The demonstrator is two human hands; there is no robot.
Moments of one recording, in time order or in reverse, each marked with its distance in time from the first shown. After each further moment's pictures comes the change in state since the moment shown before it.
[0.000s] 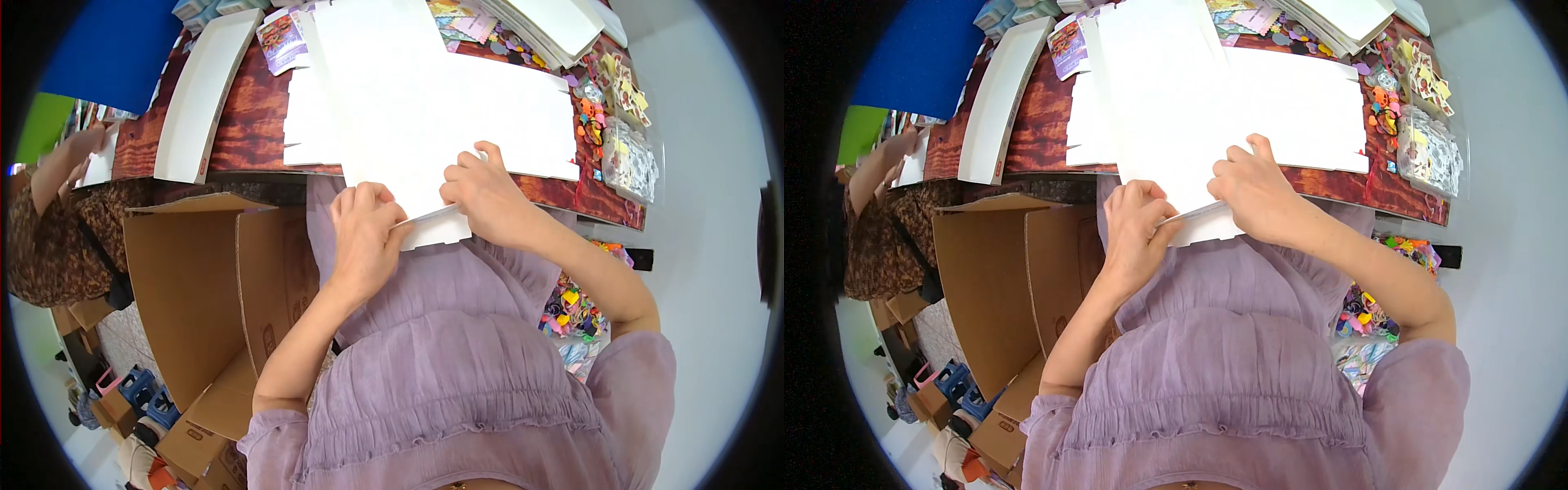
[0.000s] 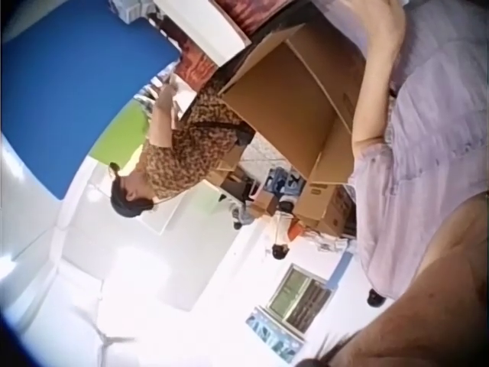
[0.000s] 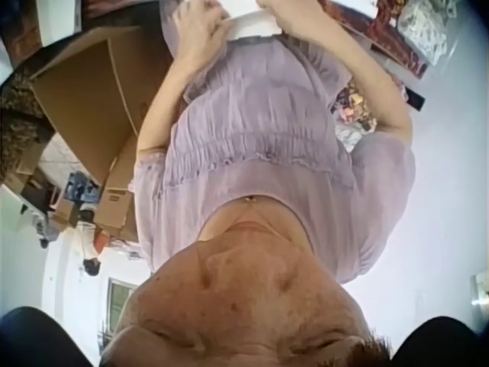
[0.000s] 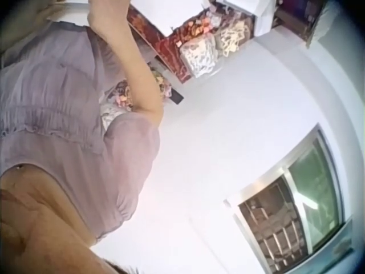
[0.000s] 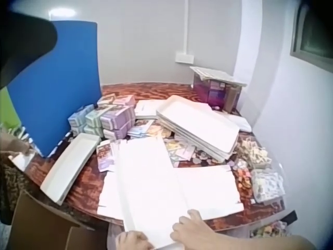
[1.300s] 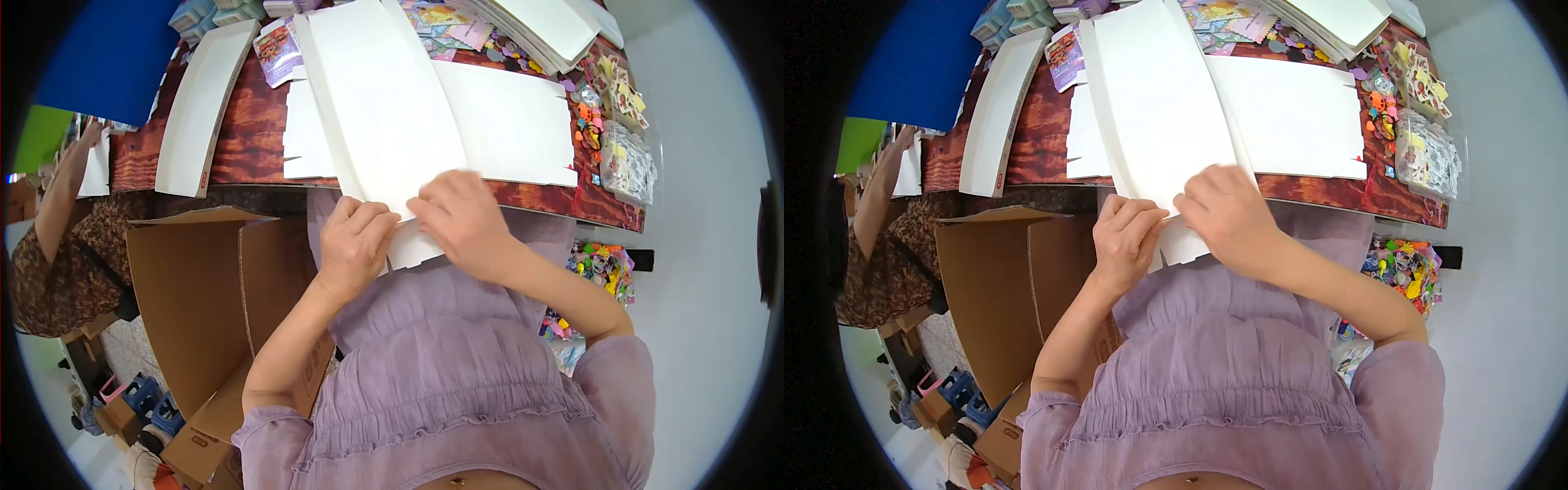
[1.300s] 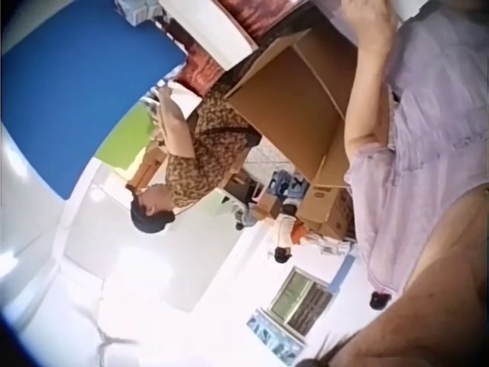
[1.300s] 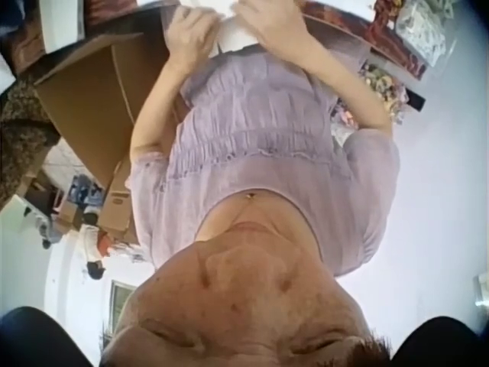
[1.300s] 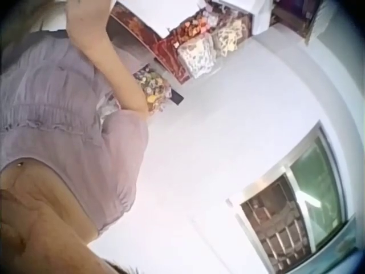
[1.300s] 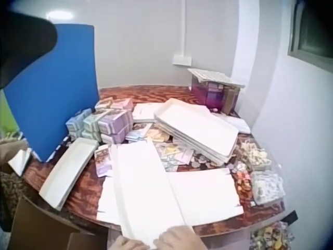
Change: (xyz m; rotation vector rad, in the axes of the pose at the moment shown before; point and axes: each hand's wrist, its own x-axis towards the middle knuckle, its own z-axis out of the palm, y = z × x) left_hand 0.010 -0.023 -0.007 0.068 0.186 0.306; right_hand 0.004 -0.034 0.005 0.129 0.438 -0.109
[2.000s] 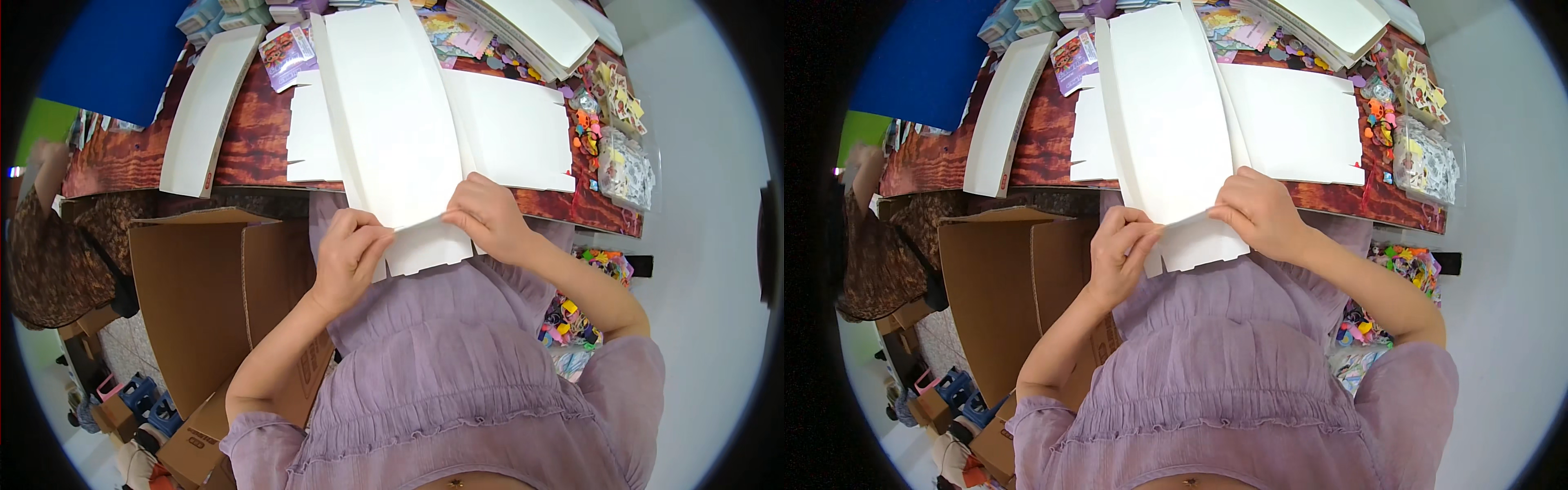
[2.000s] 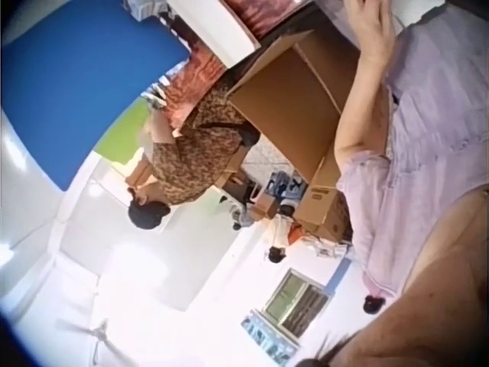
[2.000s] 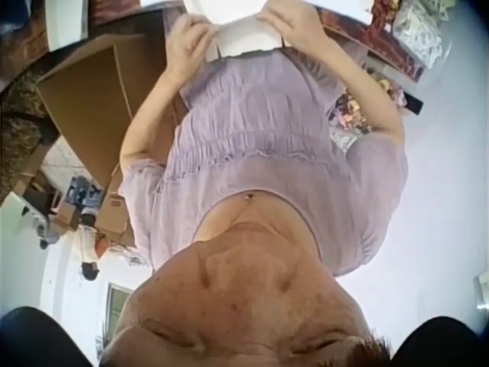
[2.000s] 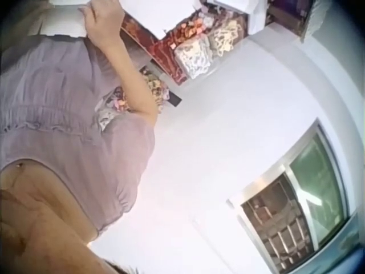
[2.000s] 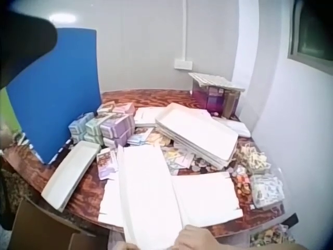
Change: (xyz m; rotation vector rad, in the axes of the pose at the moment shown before) left_hand -0.017 0.000 -0.012 -0.257 -0.083 -0.177; right_hand -0.025 0.045 -0.008 0.293 -0.125 0.121
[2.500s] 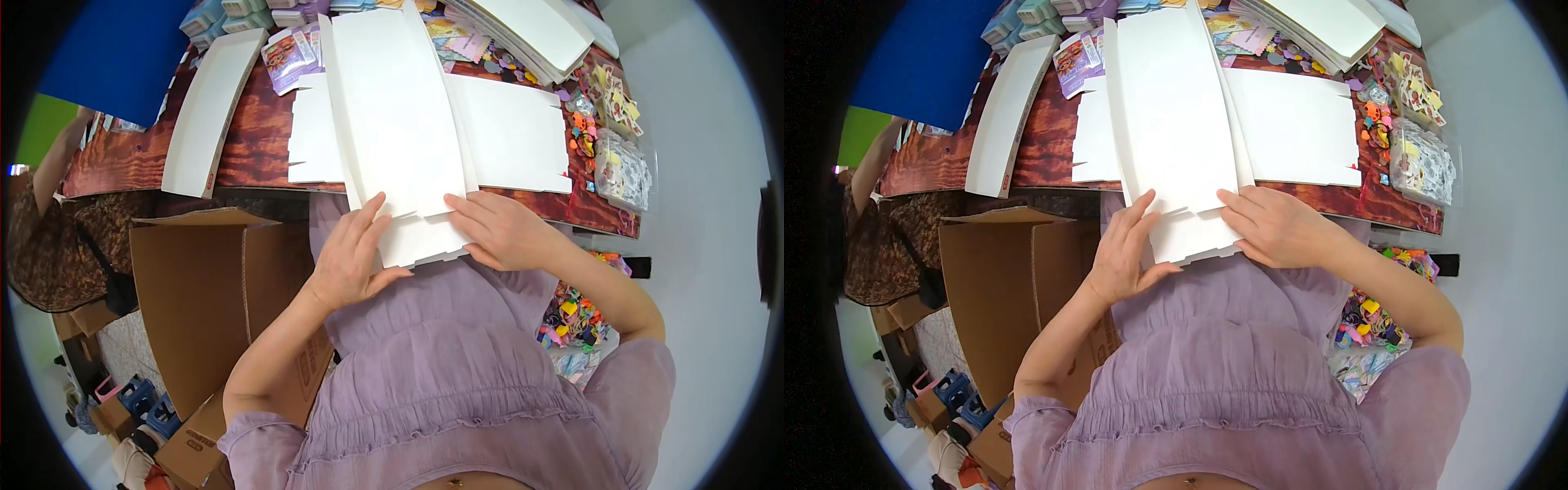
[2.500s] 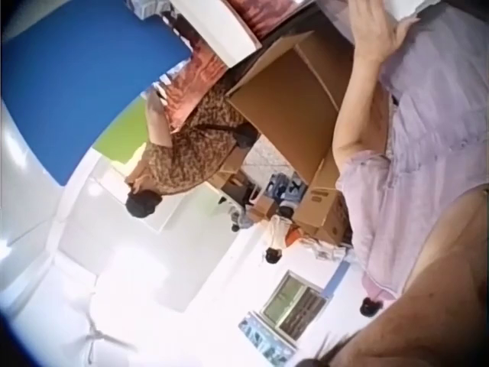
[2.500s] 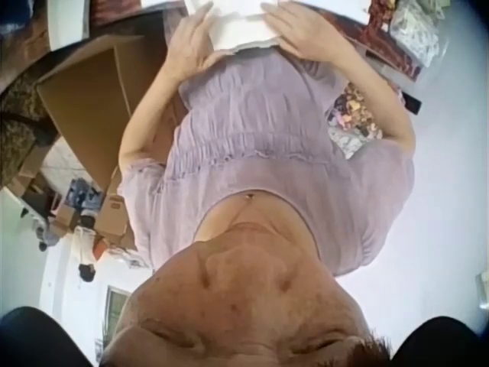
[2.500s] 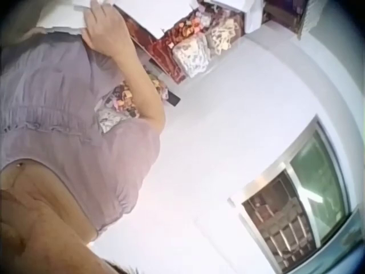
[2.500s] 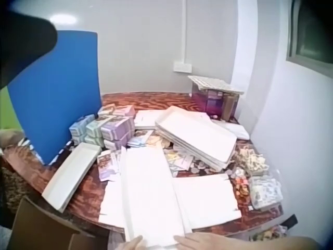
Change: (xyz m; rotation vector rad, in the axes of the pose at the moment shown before) left_hand 0.001 -0.006 0.001 0.181 -0.037 0.301; right_hand -0.011 -0.010 -0.026 -0.426 -0.197 -0.328
